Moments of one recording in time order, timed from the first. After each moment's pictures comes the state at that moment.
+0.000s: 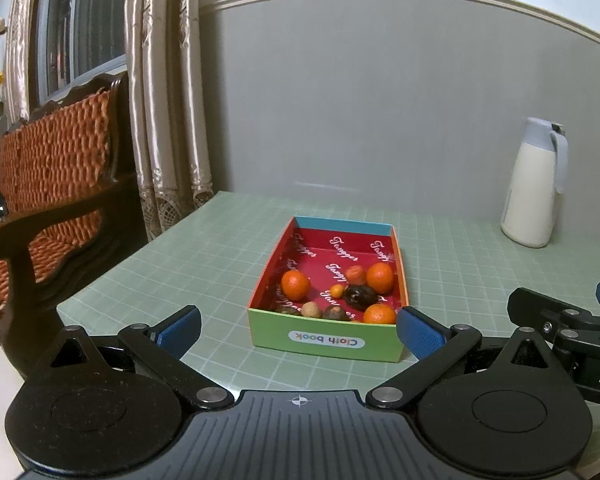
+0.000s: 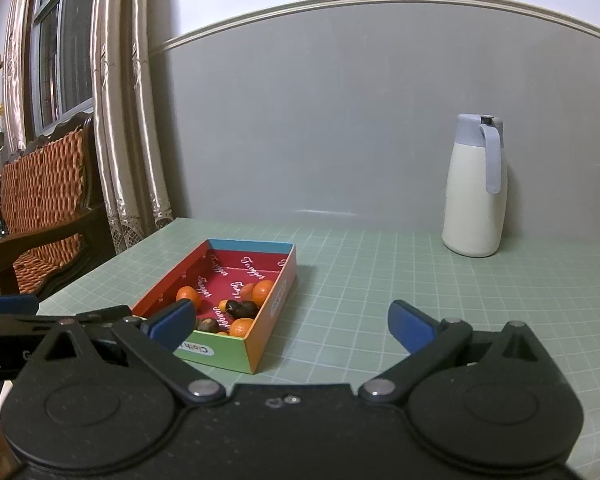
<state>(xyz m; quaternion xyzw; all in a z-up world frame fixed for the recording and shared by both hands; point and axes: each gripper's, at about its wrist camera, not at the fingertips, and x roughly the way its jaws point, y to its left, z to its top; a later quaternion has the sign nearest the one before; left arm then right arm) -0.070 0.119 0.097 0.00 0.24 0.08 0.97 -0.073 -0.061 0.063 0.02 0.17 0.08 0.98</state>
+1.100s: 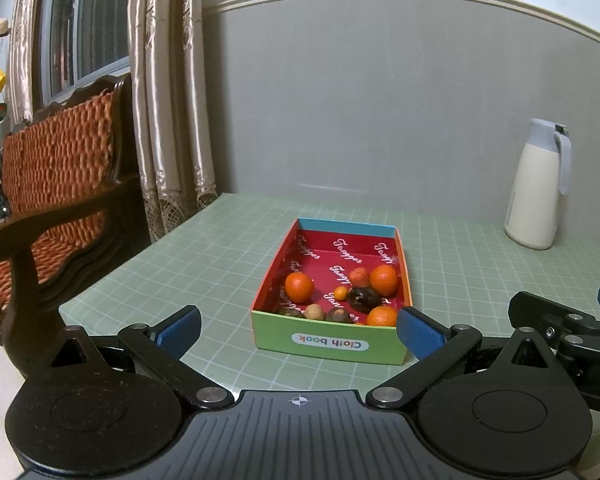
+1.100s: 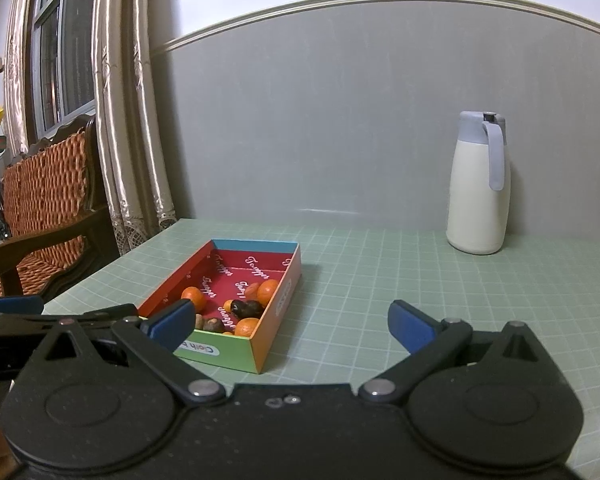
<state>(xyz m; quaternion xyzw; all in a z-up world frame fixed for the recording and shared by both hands) -0.069 0.119 0.096 0.01 0.24 0.08 0.97 -0.072 -0.059 0.062 0.02 0.17 0.08 0.98</state>
